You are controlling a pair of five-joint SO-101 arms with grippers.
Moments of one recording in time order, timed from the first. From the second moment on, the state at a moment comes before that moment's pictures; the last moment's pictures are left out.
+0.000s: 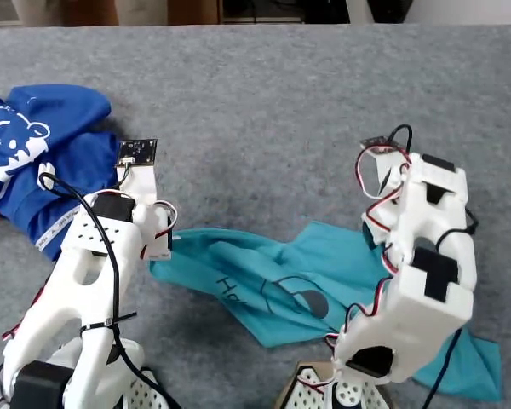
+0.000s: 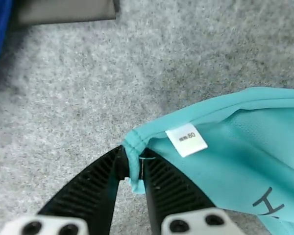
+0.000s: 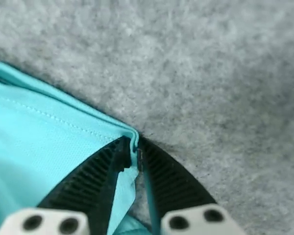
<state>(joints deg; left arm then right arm) 6.4 -28.3 46.8 68.3 3.0 18.9 18.6 18.5 70.2 31.7</state>
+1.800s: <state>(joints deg) -4.6 -61.0 -22.8 100.2 -3.8 20.3 -18.3 -82.4 76.4 27.7</state>
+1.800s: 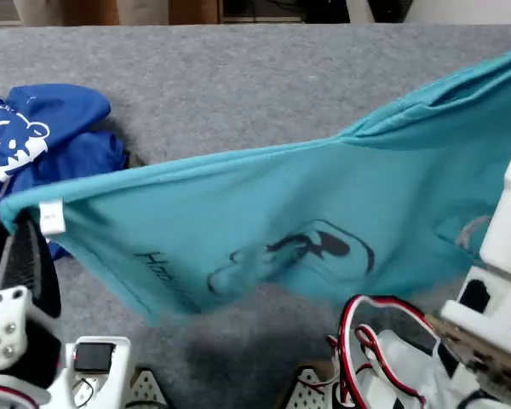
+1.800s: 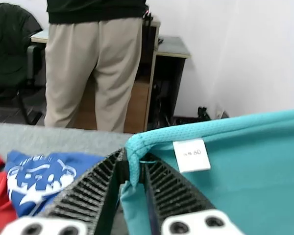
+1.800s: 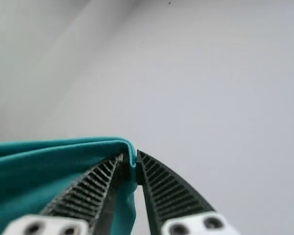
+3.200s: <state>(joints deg) -4.8 -46.1 25.6 48.1 0.1 13.7 -9.4 -50.8 66.8 30.9</state>
